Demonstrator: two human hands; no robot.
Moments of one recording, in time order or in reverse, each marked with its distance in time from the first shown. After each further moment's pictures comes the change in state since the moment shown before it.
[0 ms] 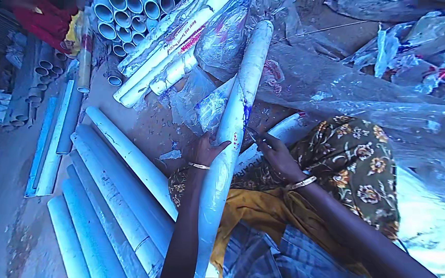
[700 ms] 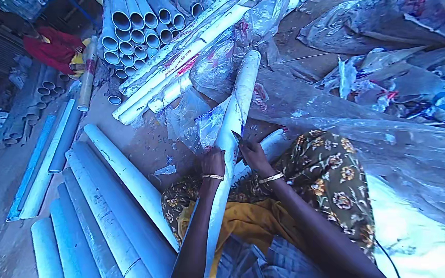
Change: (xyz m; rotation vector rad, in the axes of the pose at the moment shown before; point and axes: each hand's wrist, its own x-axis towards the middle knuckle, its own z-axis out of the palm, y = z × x) left_hand -0.007 0.065 0.018 0.045 -0.120 -0.076; right_hand 0.031 -0.011 0.011 0.339 0.061 0.047
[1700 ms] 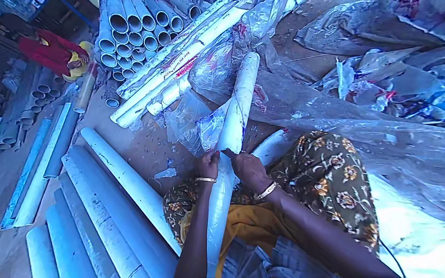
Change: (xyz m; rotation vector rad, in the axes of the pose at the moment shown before) left_hand 0.015 -0.044 0.024 -0.679 0.282 0.106; right_hand -0.041 -0.061 0.028 -1.118 -0.306 -0.004
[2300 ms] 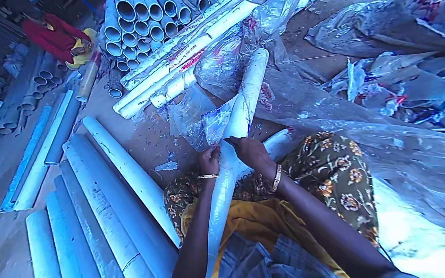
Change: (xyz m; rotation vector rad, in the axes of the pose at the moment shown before) left_hand -0.004 -0.006 0.006 -0.342 0.179 -0.029; right_hand 0.023 0.002 -0.015 0.069 0.052 -0.024
